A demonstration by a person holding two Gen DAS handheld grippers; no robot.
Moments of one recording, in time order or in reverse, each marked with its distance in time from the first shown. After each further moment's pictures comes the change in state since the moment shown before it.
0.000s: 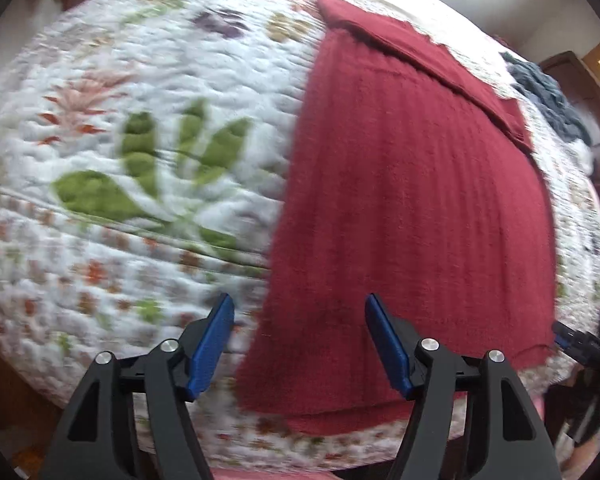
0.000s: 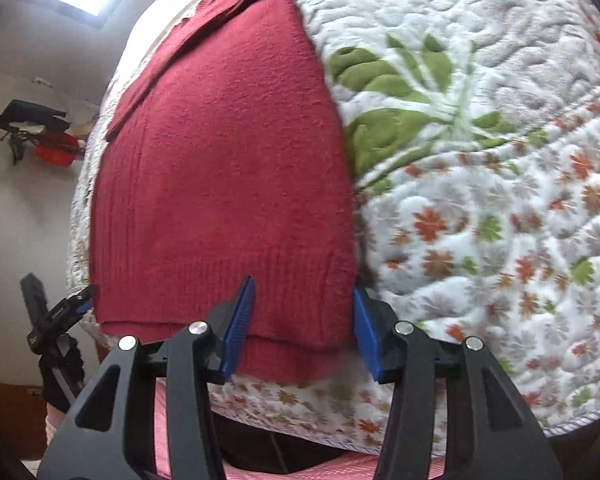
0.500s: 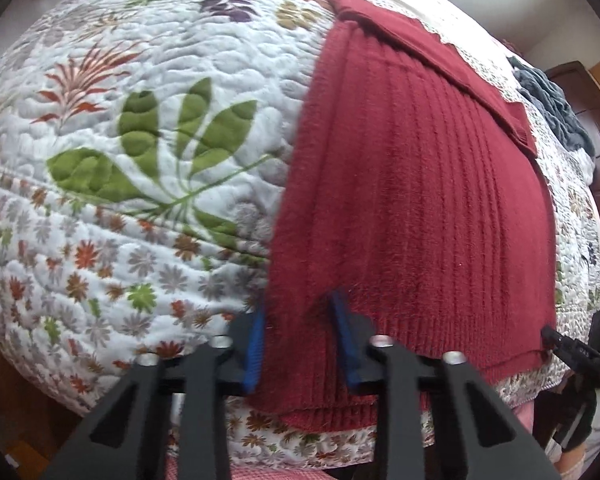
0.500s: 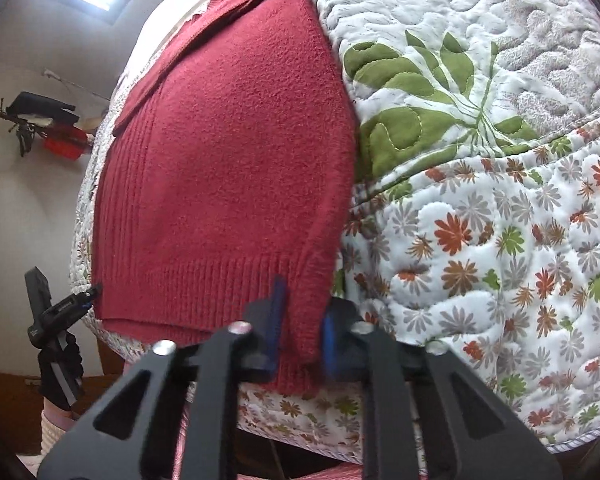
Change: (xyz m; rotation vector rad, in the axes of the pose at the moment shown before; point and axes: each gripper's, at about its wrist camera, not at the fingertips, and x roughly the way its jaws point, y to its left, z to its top) left arm 0.002 0.015 -0.004 -0.073 0.010 -0.004; right arm 0.003 -0.006 0.001 -0.034 -0.011 0.018
